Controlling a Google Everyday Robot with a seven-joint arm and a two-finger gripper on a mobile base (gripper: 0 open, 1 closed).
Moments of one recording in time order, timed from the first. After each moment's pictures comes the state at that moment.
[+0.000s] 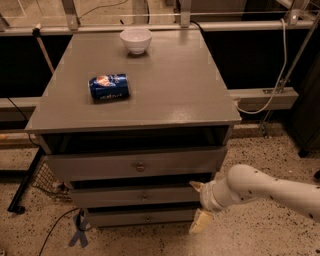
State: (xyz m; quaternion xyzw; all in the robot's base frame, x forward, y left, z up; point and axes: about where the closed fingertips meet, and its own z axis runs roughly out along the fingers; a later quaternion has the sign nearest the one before) arm 0.483 -0.120 0.481 -0.64 0.71 0.16 0.24
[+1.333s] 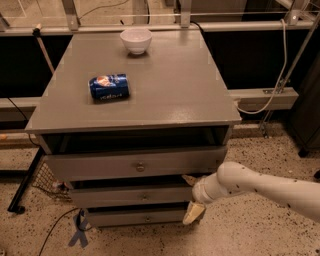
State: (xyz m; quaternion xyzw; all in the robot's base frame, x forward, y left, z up) arm 0.530 -0.099 0.446 -0.67 0.68 0.15 0.27
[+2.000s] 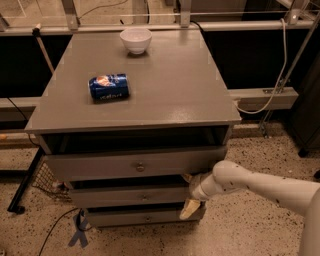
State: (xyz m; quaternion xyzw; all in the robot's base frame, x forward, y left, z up) arm 0.558 -0.094 0.420 -0.66 0.68 0.15 0.29
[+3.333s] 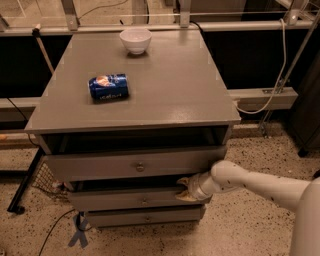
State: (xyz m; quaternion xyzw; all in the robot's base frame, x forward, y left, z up) arm 0.567 -0.091 0.402 -0.66 0.68 0.16 0.28
